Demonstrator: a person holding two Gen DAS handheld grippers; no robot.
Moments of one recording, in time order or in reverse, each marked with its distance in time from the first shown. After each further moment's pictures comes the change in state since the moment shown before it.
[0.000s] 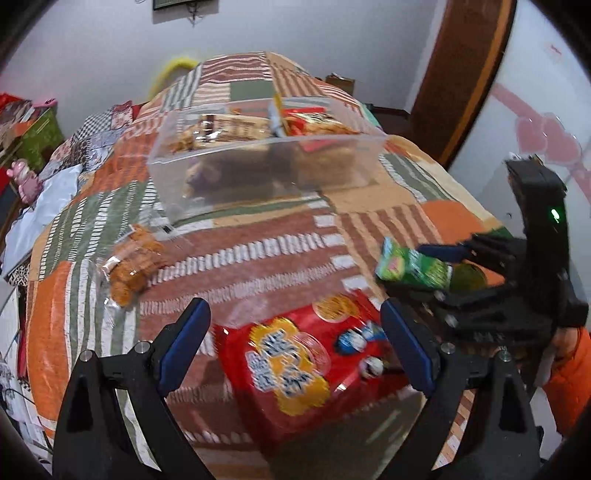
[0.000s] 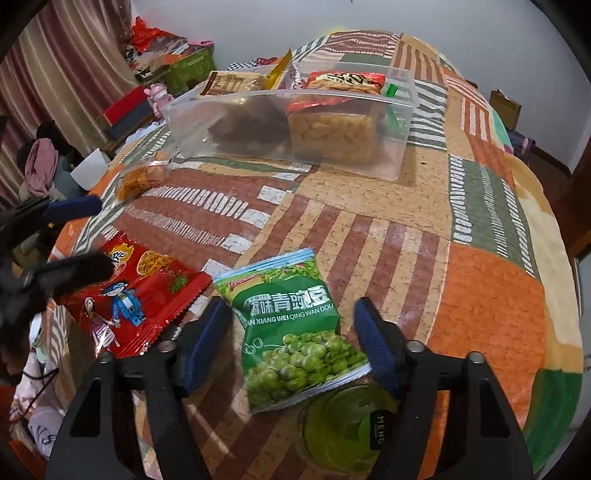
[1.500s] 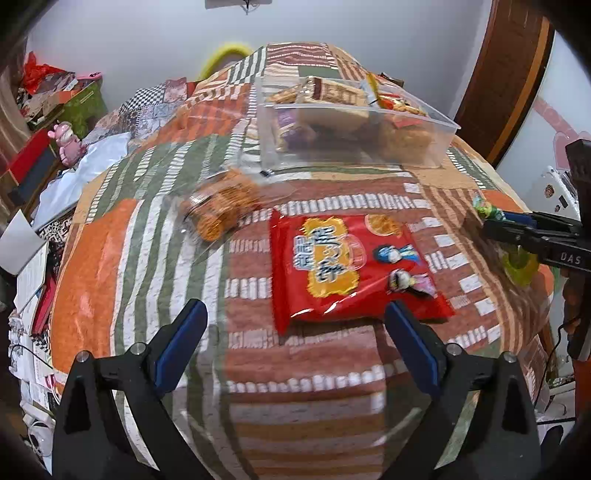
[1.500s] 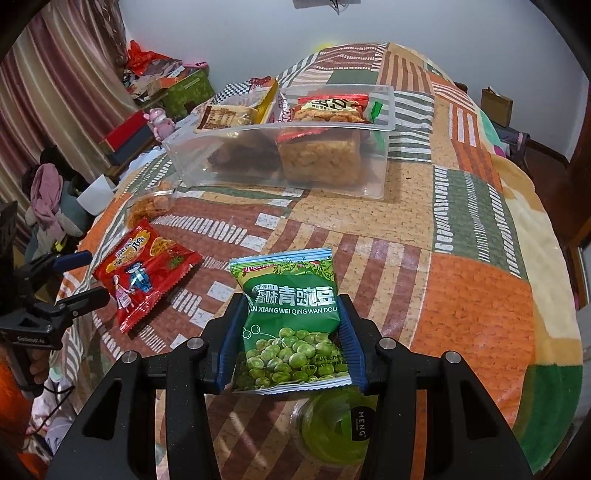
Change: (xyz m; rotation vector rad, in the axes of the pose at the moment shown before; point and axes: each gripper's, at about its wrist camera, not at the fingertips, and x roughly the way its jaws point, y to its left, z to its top) left arm -0.010 0.066 -0.046 -0.114 0.017 0.143; right arm -0.018 -0.006 0.006 0.053 -0.060 0.037
